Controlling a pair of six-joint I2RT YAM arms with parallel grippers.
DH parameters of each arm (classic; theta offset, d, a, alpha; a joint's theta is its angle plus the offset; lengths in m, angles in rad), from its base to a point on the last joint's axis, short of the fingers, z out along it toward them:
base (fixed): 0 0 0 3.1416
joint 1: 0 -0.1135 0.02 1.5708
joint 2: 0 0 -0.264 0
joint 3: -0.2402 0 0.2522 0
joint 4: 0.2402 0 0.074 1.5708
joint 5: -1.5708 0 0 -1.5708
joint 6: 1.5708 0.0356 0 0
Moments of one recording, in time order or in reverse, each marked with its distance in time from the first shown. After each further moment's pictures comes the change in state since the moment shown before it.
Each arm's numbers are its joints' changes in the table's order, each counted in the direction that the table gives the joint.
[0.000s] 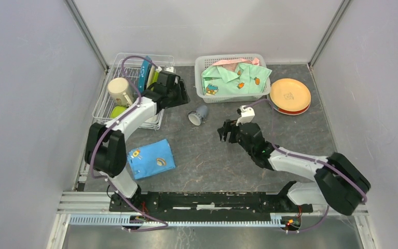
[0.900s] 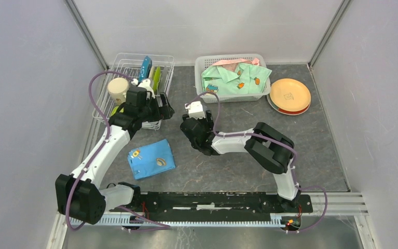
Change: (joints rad) left arm -0.143 -0.521 0.311 0.104 -0.120 0.151; right arm -0.306 0.759 -0.697 0.117 -0.704 -0.163
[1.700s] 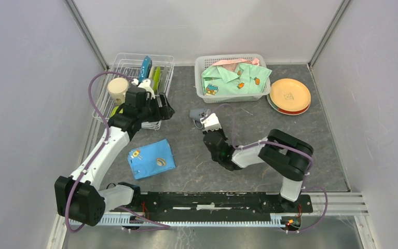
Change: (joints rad) left arm 0.000 -0.020 0.014 -0.018 -0.024 0.000; right arm 0.002 -0.119 0.370 -0.356 0.015 -0.225
